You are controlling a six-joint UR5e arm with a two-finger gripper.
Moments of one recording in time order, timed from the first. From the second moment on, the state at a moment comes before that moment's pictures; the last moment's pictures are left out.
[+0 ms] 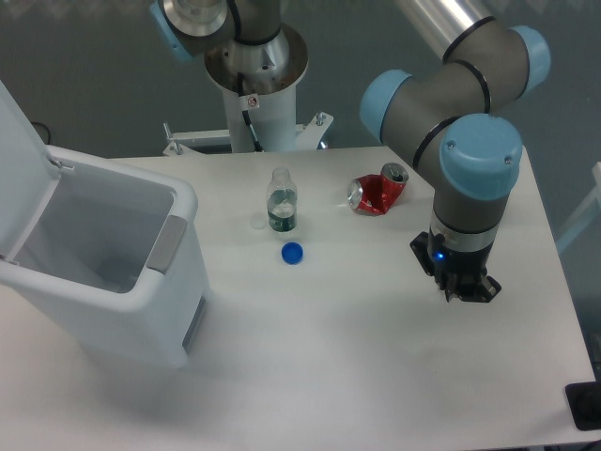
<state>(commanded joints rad) 2.60 -2.05 -1.28 -1.22 1.61 1.41</state>
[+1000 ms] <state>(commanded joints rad) 2.54 -1.81 -1.38 -1.22 1.22 1.12</state>
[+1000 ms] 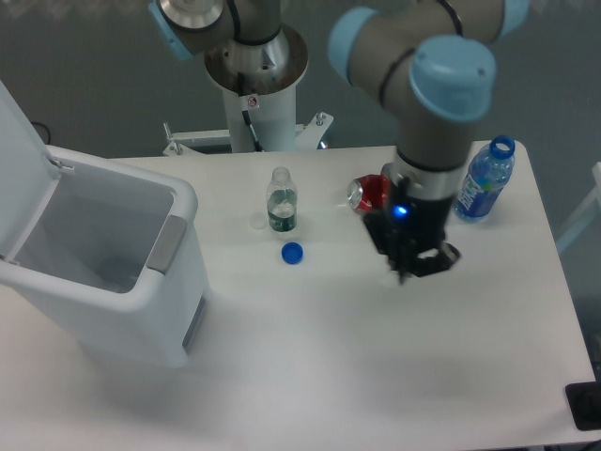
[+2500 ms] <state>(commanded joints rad) 2.15 -1.61 -1.54 -1.14 1.15 0.78</state>
